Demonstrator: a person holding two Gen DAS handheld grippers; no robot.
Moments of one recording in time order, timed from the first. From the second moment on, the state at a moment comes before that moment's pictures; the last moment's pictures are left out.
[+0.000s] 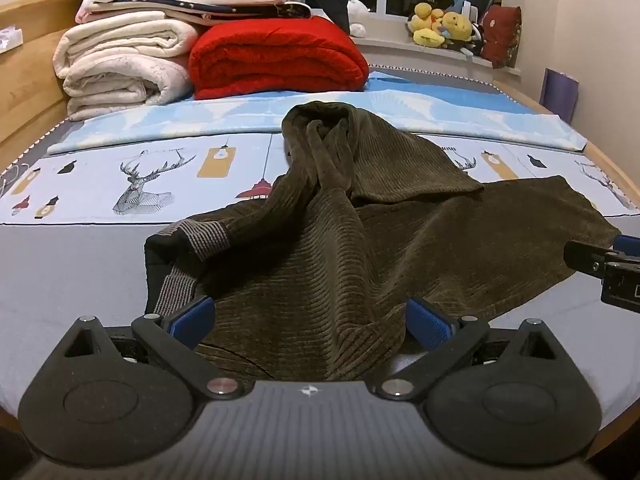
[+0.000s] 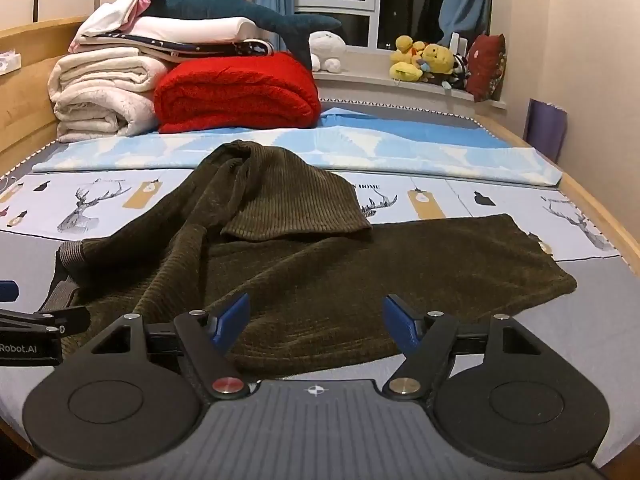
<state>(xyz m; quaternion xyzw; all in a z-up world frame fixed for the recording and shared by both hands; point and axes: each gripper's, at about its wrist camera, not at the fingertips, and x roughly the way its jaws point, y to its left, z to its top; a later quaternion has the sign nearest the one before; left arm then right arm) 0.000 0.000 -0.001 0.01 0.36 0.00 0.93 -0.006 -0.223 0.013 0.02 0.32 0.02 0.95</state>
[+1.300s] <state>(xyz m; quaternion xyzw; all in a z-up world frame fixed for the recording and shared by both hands) 0.001 0.000 -0.005 0.01 0.37 -0.01 0.93 -0.003 -0.223 0.010 0.02 0.34 0.03 0.94</state>
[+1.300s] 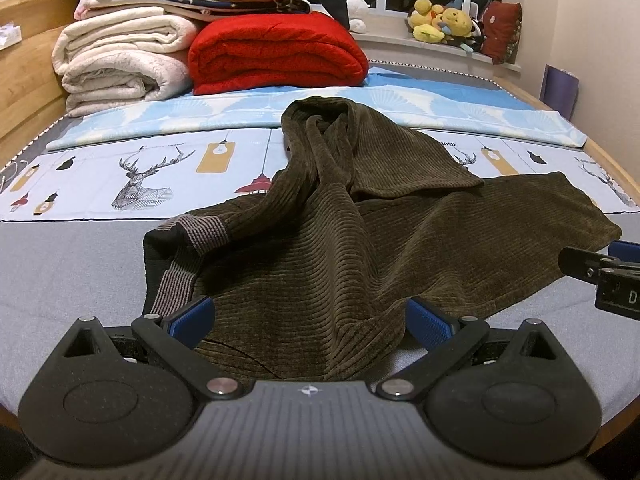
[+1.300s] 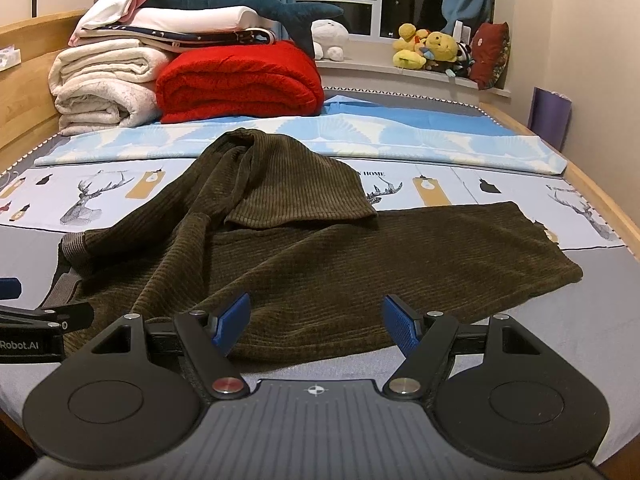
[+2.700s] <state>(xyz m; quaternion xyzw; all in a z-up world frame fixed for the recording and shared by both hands) 0.049 0.025 0.043 0.05 0.38 -0.08 0.92 0.008 -0.290 0.034 0.11 0.27 -0.04 0.95</state>
